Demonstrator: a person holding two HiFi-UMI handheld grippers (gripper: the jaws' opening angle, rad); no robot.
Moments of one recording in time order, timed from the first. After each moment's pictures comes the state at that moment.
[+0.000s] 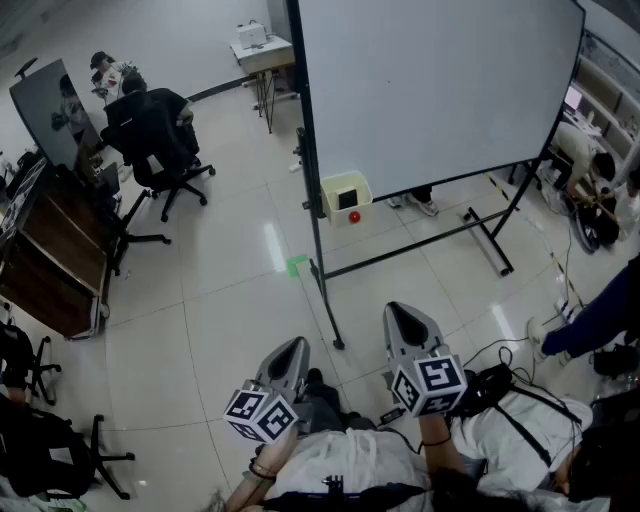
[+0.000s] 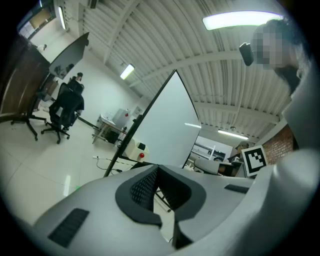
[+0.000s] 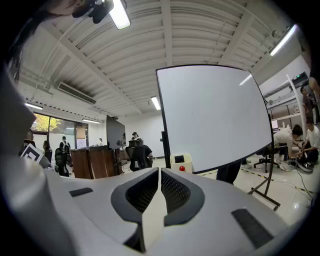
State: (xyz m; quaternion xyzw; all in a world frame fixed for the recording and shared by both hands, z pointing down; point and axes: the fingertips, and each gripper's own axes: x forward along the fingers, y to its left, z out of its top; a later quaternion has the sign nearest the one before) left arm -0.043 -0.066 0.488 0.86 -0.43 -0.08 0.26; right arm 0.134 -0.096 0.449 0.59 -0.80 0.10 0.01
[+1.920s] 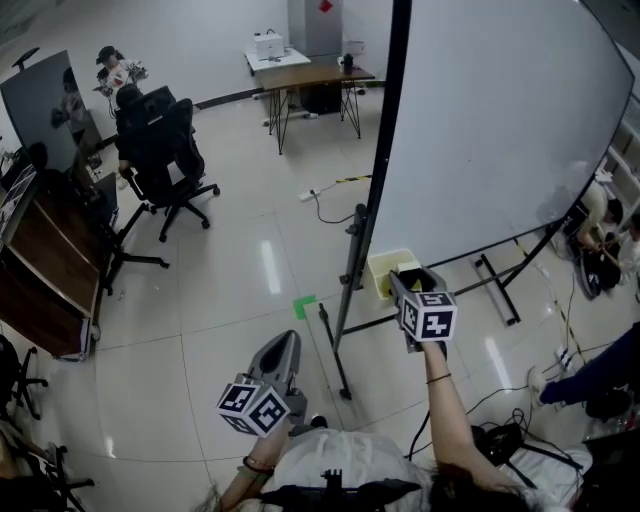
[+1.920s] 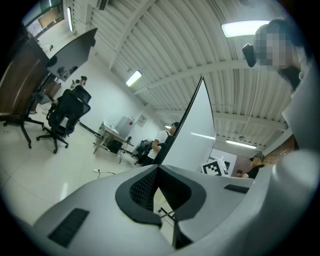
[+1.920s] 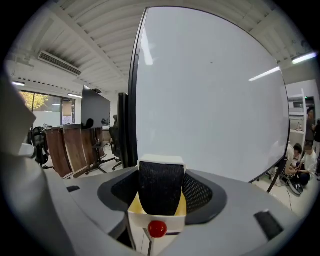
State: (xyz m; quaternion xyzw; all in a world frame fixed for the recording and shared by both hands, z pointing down) left arm -0.127 -0.314 0.458 0.85 -0.44 -0.12 0.25; right arm 0.139 -0.440 0.494 0.63 -0.76 0.13 0.15
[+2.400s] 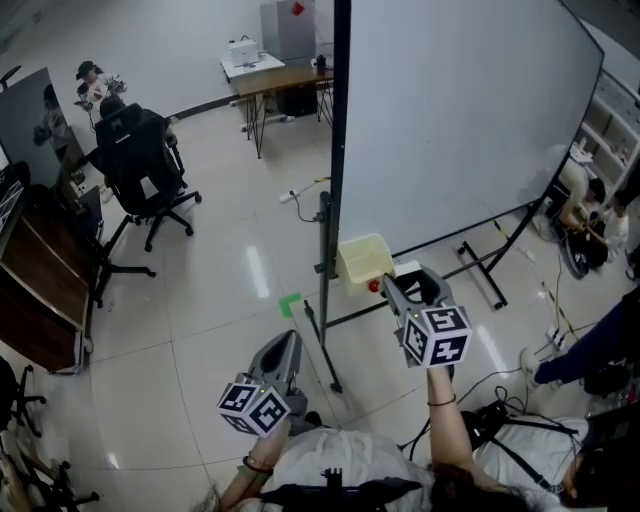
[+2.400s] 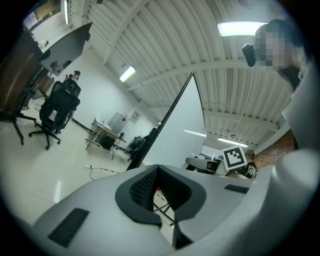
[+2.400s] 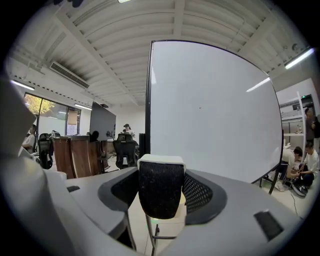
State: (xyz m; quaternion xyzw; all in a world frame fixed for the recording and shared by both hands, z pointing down) left arm -0.081 -0.273 0.453 0.88 -0.40 -0.11 0.25; right arm 0.146 -0.337 0.408 0.63 -0.77 0.08 0.08
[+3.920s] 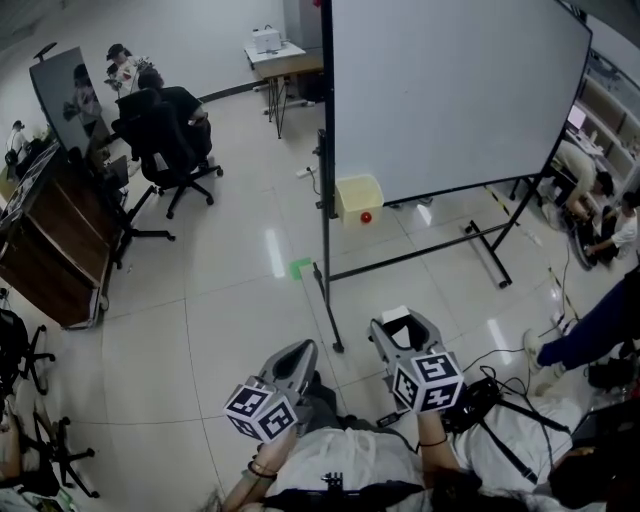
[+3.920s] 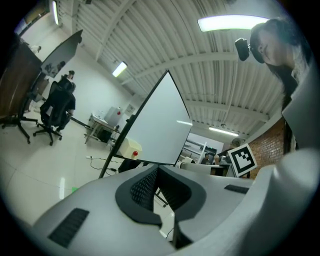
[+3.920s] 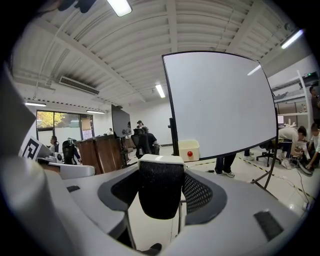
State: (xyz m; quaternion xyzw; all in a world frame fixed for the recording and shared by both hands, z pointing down) left arm -0.056 -0.038 0.479 0.89 -0.38 -0.07 0.24; right arm 0.101 -0.070 0.475 0.57 -0.80 0.15 0.08
